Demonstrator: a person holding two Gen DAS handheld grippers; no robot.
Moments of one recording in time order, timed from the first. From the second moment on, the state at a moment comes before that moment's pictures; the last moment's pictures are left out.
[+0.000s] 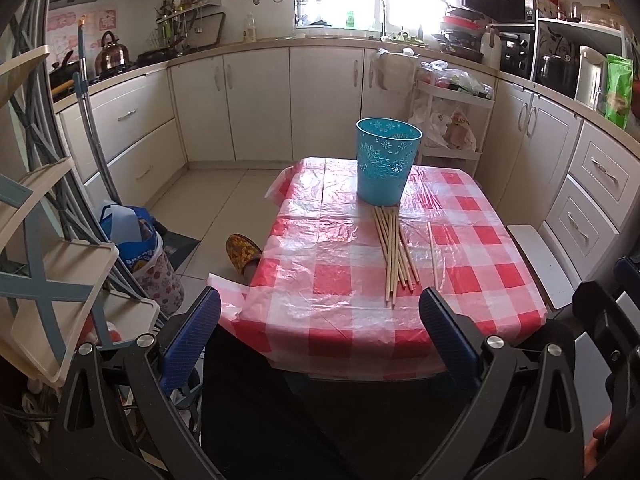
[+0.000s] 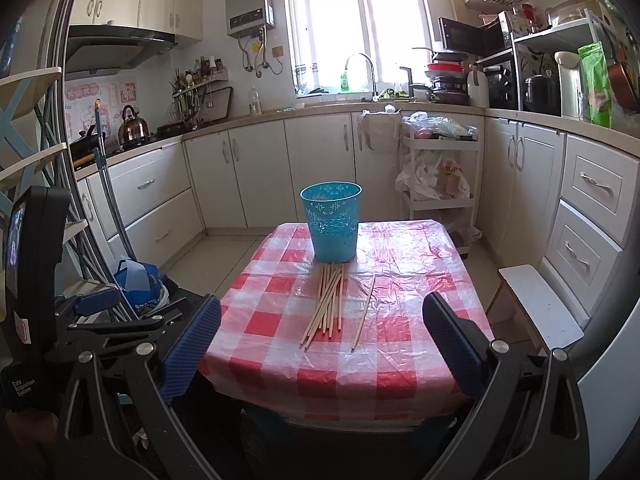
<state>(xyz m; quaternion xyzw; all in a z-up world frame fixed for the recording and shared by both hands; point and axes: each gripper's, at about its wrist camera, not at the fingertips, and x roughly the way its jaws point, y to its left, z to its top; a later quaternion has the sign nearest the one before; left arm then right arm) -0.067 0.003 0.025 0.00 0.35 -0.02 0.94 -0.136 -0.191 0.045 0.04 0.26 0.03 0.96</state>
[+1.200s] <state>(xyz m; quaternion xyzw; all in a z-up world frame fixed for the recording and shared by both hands) 0.196 -0.089 -0.135 0.02 0.46 -0.11 0.88 0.137 -0.239 -0.165 -0.03 0.48 0.00 0.88</state>
